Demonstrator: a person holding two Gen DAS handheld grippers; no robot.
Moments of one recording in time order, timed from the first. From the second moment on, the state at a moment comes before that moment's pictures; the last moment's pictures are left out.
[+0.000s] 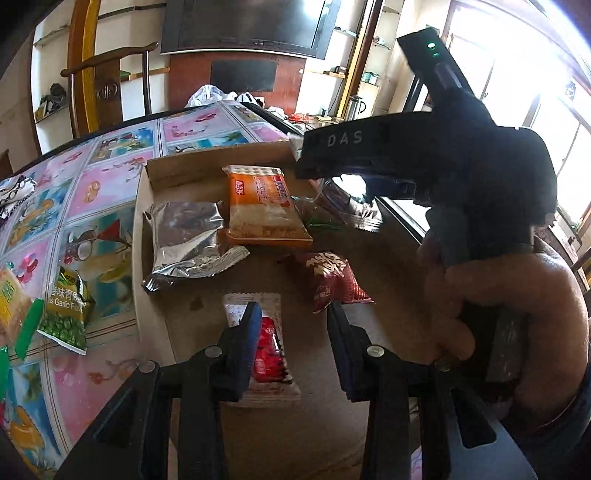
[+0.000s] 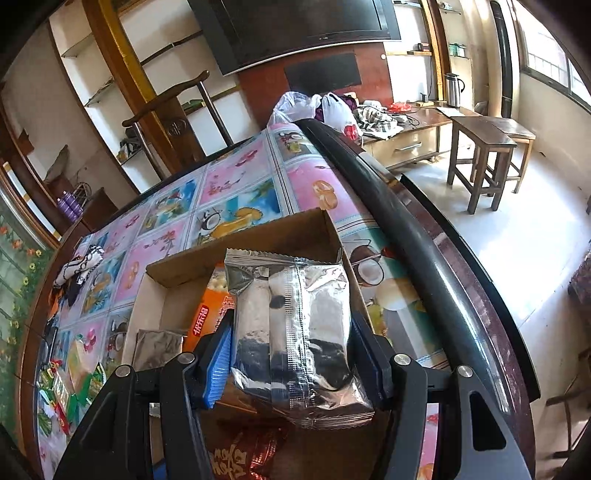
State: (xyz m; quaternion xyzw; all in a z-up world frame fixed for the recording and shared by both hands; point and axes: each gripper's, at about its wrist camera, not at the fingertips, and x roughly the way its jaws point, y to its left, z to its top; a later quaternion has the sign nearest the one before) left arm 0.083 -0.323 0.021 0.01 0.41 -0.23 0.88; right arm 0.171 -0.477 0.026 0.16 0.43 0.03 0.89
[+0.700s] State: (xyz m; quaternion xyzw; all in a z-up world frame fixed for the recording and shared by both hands) left arm 0.070 -0.316 0.038 0.02 0.38 -0.22 0.90; right arm 0.159 -0.468 0.045 0.16 0.38 0.04 0.91
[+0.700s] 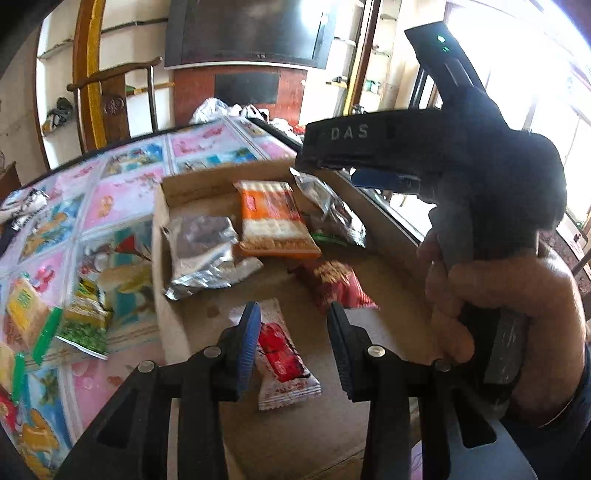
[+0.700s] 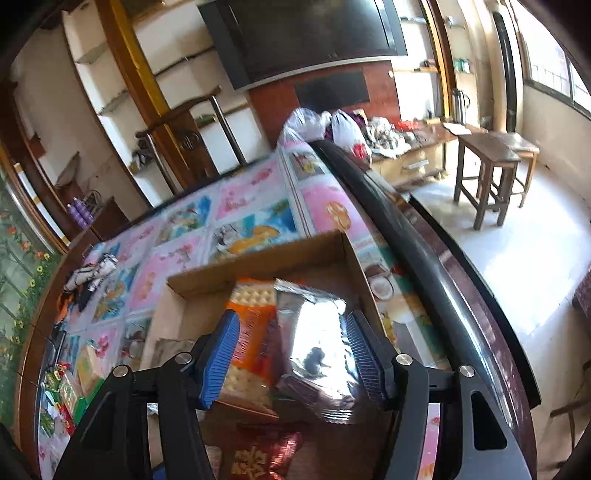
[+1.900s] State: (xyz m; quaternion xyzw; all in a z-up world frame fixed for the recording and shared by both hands) left arm -0.058 0.013 0.051 -0.10 0.34 0.05 0.93; right arm 0.051 -0.254 0.035 0.00 0.36 0.25 0.90
